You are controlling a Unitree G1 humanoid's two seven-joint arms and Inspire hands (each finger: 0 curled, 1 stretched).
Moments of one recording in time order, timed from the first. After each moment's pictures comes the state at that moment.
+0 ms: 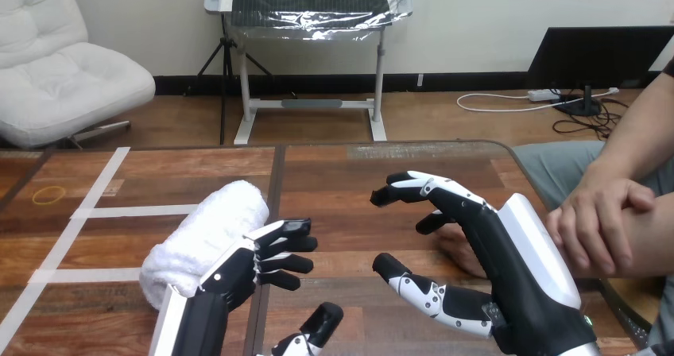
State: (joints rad) left arm 0.61 0.13 -0.19 -0.19 0.21 -0.77 0.10; right arm 0.41 -0.22 0.14 -0.53 -0.45 -0.23 0.07
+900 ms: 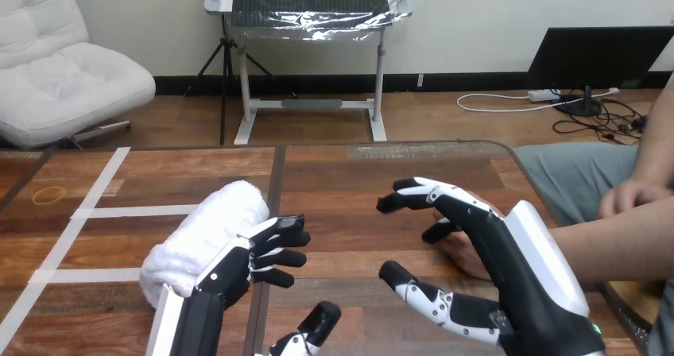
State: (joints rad) left arm 0.61 0.13 -0.18 -0.20 0.26 -0.77 0.13; right arm 0.45 -0.24 0.13 -0.56 -0.44 -0.22 0.09
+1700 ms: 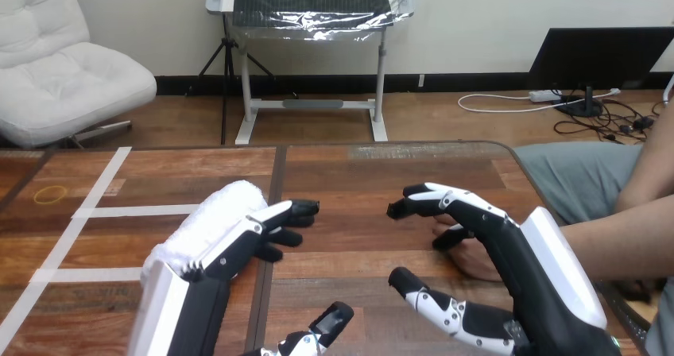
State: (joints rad) left arm 0.62 0.13 -0.05 -0.36 0.50 -0.77 0.15; right arm 0.53 -0.24 0.11 -0.63 -0.42 -0.23 0.09
